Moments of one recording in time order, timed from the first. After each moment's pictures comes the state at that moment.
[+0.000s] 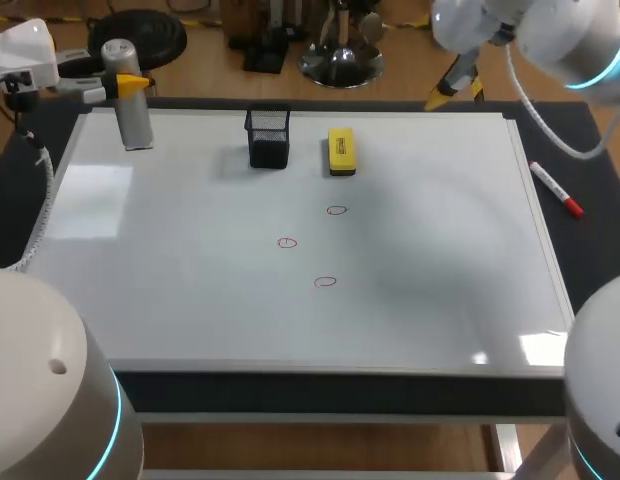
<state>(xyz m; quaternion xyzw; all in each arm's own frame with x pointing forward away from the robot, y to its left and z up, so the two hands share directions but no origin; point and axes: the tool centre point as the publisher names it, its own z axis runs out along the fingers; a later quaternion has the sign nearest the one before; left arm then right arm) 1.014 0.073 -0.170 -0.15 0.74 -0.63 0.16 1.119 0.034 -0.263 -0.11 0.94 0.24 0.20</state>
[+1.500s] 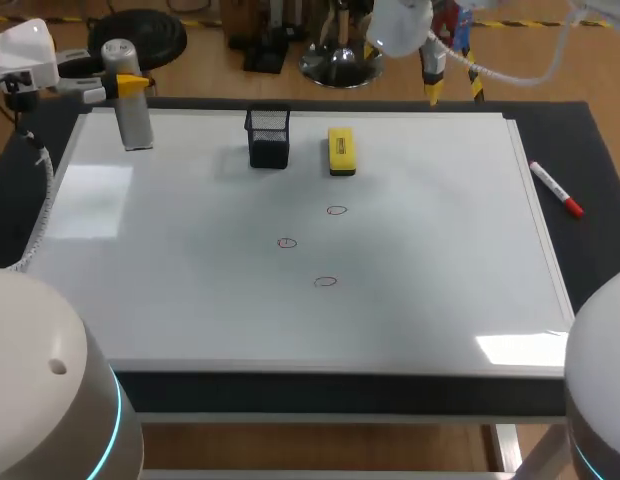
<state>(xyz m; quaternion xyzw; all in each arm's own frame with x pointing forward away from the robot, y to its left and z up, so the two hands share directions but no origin) 1.014 0.073 -0.170 -0.15 0.74 -0.63 0.16 1.110 0.062 -0.291 -0.38 0.92 0.01 0.05</state>
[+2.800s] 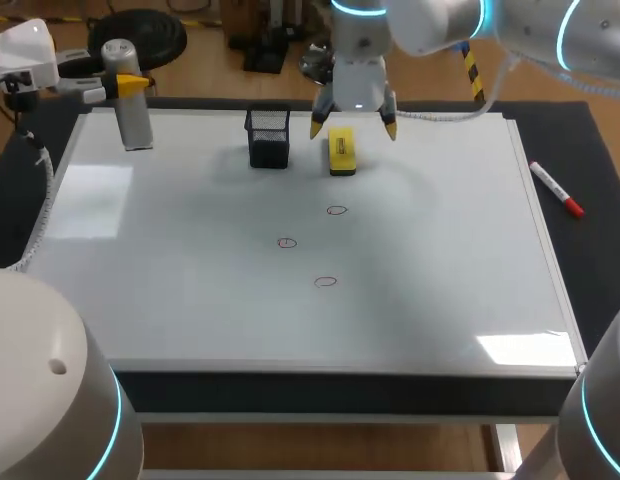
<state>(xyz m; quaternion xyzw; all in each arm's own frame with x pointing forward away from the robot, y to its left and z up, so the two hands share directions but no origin) 1.014 0.073 -0.170 -0.15 0.74 -0.63 0.16 1.074 0.143 -0.391 -0.69 0.72 0.03 -0.03</state>
